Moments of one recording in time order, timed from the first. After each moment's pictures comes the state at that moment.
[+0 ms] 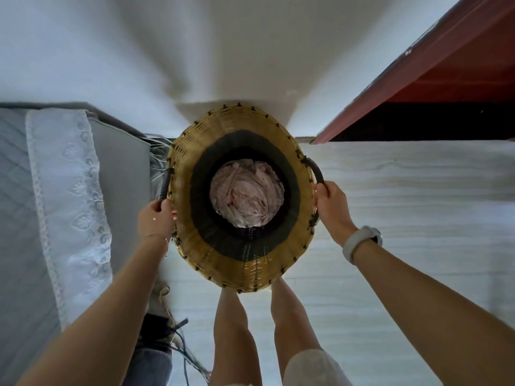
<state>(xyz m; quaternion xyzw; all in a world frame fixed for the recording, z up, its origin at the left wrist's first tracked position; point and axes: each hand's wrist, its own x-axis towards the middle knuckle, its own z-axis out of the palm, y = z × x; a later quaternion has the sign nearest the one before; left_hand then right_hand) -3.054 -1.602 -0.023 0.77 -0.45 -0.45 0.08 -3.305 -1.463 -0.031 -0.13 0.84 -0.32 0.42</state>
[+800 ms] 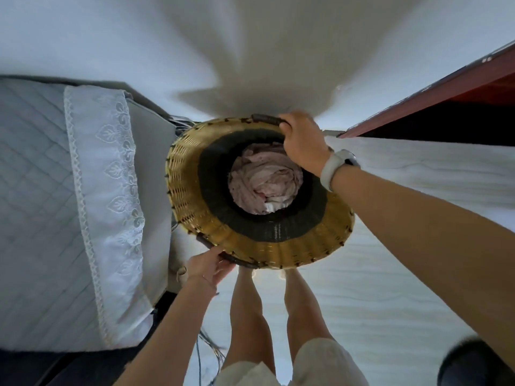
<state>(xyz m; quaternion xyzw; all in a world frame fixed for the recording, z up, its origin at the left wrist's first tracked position) -3.016 -1.543 -0.009 0.79 -0.02 -0.62 0.03 -3.258 -1.633 -0.005 -0.48 0.80 -0.15 0.33</state>
